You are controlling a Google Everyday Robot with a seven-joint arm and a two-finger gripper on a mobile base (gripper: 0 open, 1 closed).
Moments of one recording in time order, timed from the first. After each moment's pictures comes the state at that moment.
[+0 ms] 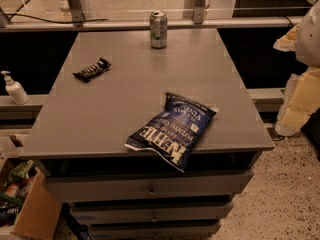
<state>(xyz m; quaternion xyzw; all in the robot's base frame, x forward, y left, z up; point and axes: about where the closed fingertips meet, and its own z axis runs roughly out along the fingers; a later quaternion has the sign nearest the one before) 0.438 -0.217 0.976 -0.60 0.78 -0.03 0.16</state>
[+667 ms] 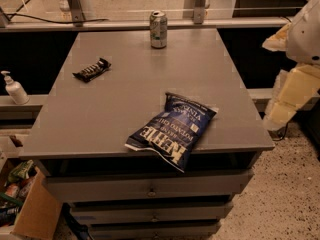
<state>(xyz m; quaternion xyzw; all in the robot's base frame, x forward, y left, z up) 0.449 -0.202 0.974 -0.60 0.78 0.00 0.19</state>
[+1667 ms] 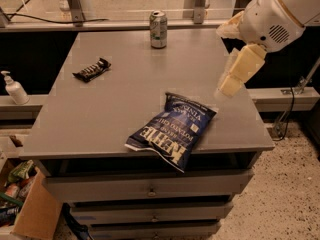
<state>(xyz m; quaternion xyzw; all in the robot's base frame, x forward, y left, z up) 0.514 -0.125 0.975 -0.62 0.72 0.12 0.28</state>
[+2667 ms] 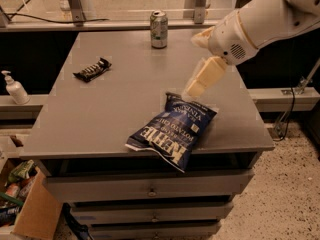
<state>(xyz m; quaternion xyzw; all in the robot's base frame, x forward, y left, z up) 0.557 -0.075 0.937 -0.60 0.70 0.18 0.34</state>
